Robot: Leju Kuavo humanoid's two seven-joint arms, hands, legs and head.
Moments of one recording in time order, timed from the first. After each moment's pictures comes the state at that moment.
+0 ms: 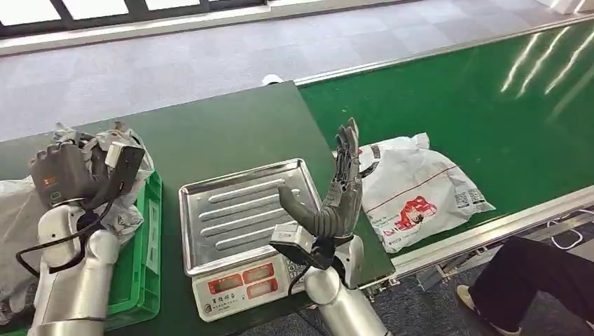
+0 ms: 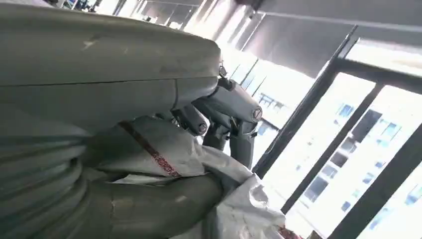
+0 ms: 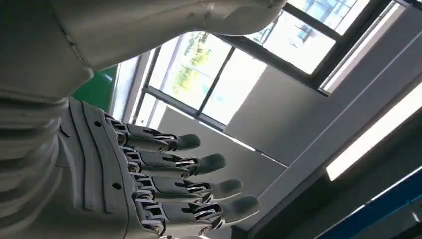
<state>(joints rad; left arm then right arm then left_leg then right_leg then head) -0.67 -0.18 0.06 -0.84 -1.38 0.35 -0.02 -0.06 0.32 0.11 -1.57 0.81 -0.70 -0.48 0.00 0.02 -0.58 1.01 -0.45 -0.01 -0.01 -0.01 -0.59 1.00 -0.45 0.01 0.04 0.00</state>
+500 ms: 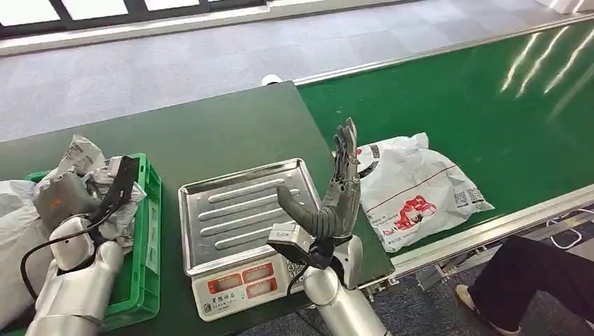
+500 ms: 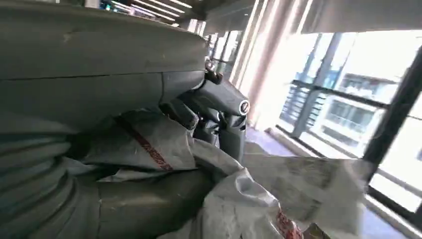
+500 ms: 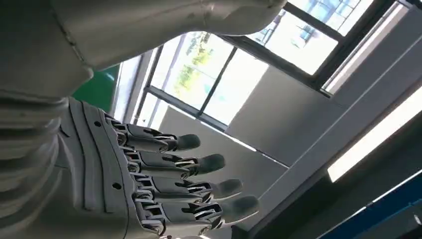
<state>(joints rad) -0.72 -0.10 0.05 -0.58 -1.49 0.35 0.40 -0.06 0.32 0.12 -1.57 0.83 -0.70 -0.45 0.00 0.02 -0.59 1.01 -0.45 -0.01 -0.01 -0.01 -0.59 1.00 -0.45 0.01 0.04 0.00</state>
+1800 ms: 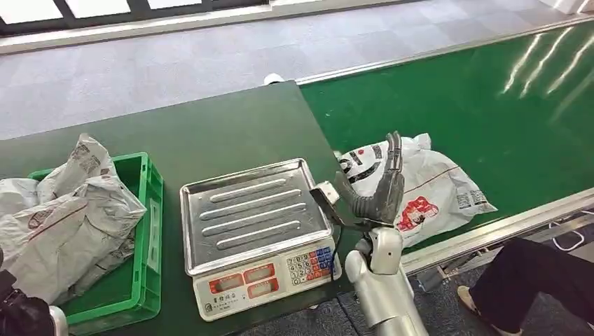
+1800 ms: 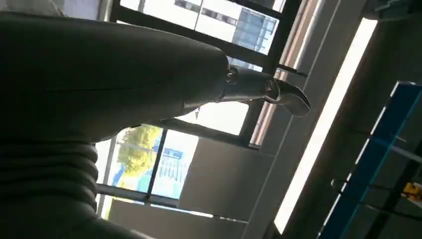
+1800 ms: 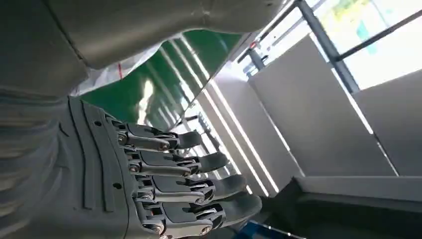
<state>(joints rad) -0.23 -0.21 0.14 -1.74 0.19 -0.36 -0.64 -0.12 0.21 -0.26 -1.33 1.48 -0.70 0.10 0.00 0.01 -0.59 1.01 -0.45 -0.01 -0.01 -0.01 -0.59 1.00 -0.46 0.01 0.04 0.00</state>
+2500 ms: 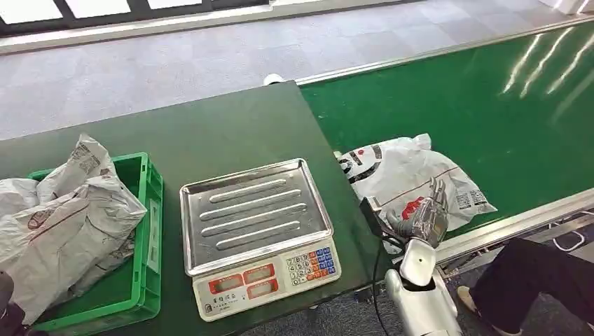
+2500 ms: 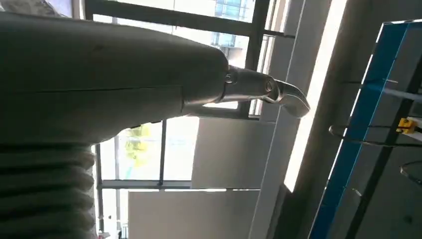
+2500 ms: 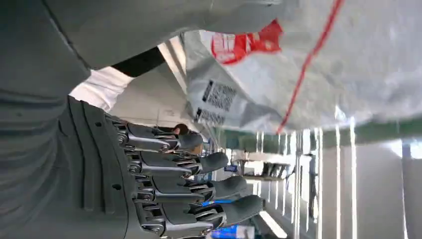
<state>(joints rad) -0.09 -0.22 0.08 -1.89 0.07 -0.46 -0.69 0.00 0.05 -0.32 -1.30 1.57 -0.18 0.53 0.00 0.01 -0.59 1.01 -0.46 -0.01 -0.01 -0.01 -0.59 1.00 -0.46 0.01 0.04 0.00</state>
